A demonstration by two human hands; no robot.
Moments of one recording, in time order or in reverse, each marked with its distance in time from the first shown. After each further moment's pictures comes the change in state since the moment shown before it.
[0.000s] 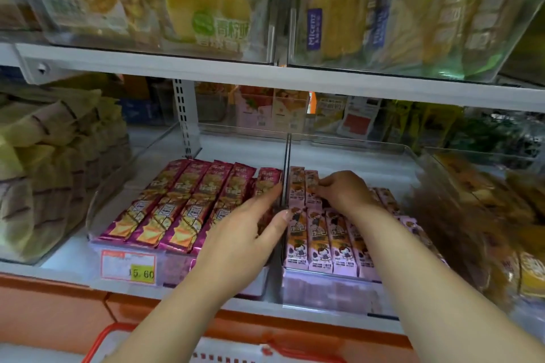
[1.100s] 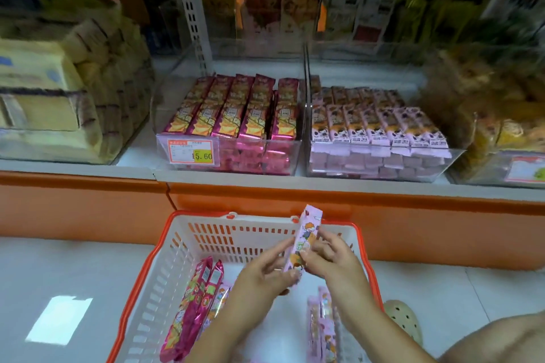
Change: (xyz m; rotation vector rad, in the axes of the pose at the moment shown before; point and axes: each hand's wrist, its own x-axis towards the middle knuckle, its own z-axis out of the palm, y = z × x) left_hand -0.217 -0.062 0.050 -0.760 -0.393 -0.563; right_hand -0.289 0.043 0.141 1.107 -0.184 0.333
